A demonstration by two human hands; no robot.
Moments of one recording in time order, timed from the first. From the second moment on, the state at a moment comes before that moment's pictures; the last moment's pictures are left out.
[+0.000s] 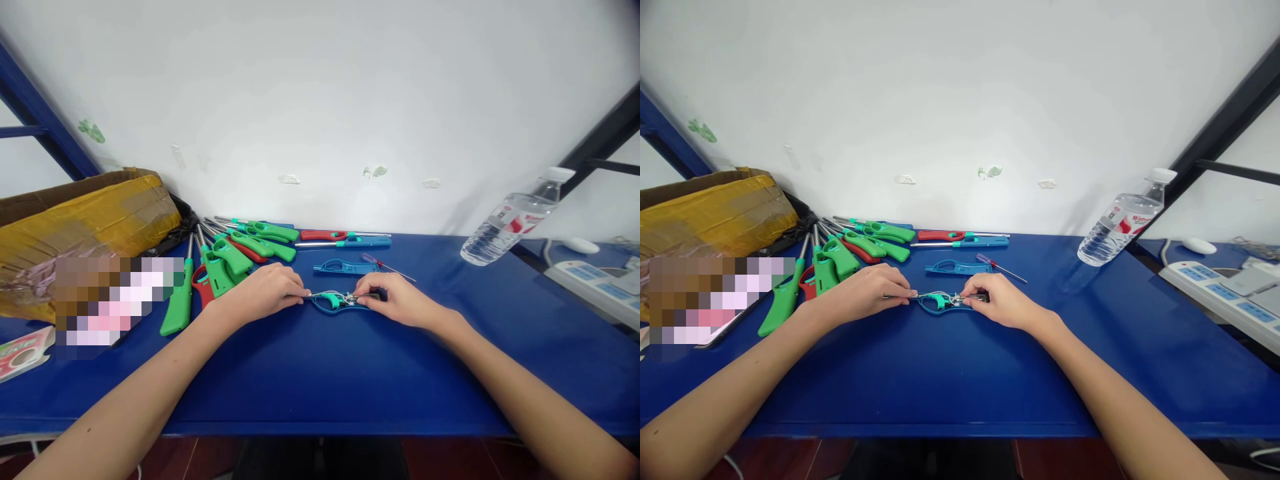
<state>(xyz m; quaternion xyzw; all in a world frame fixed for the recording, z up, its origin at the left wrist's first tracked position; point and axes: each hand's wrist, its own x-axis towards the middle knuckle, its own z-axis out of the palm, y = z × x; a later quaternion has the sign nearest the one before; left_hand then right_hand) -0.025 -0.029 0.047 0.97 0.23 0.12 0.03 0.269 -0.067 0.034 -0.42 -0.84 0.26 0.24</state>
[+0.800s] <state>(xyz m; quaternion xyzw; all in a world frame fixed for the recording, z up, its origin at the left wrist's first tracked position) -0.022 -0.033 0.051 0.94 0.31 0.10 0.09 0.269 -0.067 0.033 -0.41 -0.84 0.25 0.24</state>
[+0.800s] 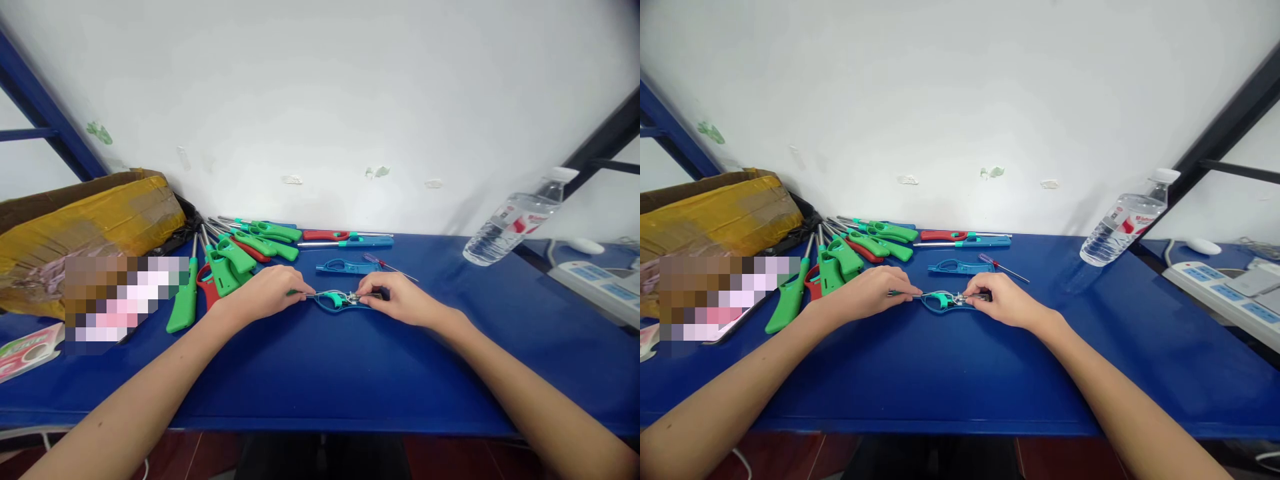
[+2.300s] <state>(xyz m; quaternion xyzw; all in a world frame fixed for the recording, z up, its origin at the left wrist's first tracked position) 0.012 -0.044 0.023 0.92 0.30 0.20 0.15 0.271 -0.065 0.031 -0.39 -0.86 0.21 0.24</state>
